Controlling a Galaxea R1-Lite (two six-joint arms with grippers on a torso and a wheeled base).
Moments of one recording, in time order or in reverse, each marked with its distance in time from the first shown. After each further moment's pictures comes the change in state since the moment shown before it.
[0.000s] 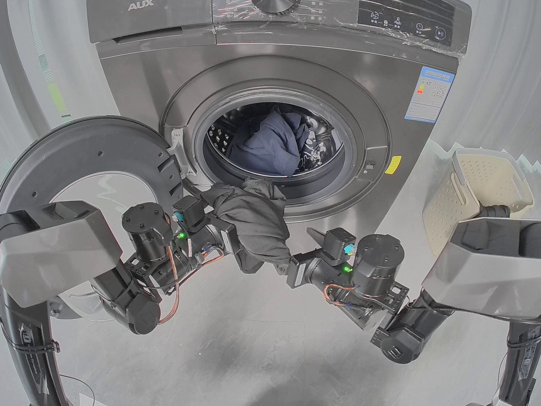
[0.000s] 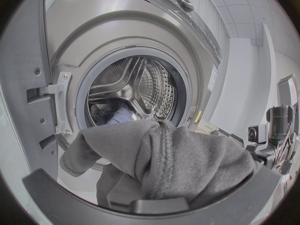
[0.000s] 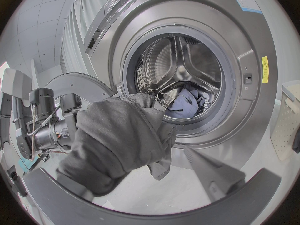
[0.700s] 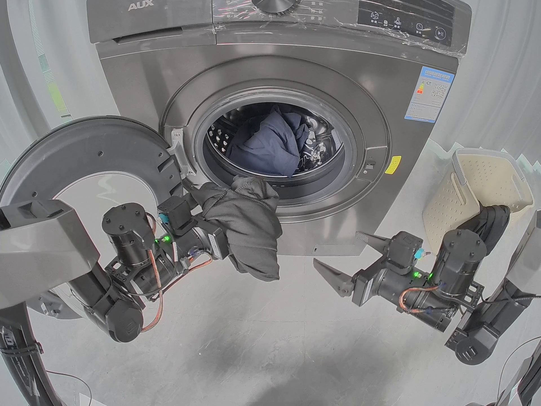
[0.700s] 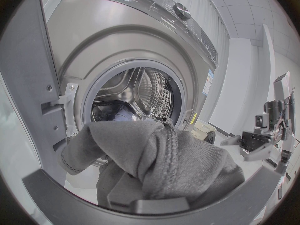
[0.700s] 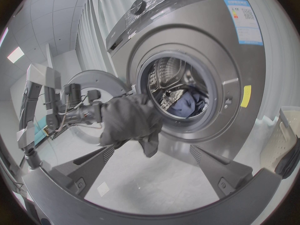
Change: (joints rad) left arm 0.000 -0.107 0.119 0.001 -0.004 0.001; right arm -0.101 -0.318 0.383 0.004 0.195 -0.141
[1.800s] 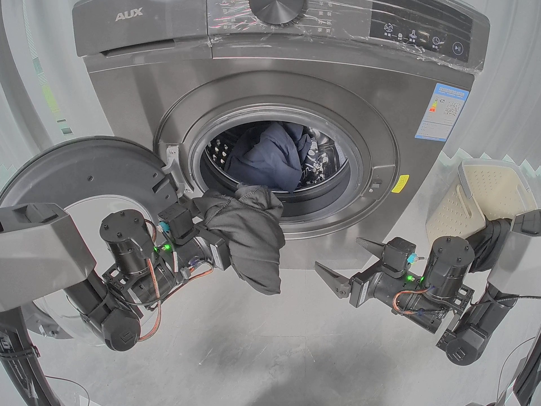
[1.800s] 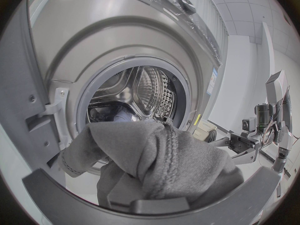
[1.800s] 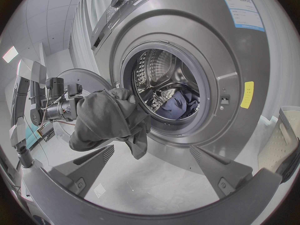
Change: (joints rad) left arm -0.031 -0.032 0.059 0.000 0.005 0.029; right arm -0.033 0.089 0.001 -0.065 -0.007 0.007
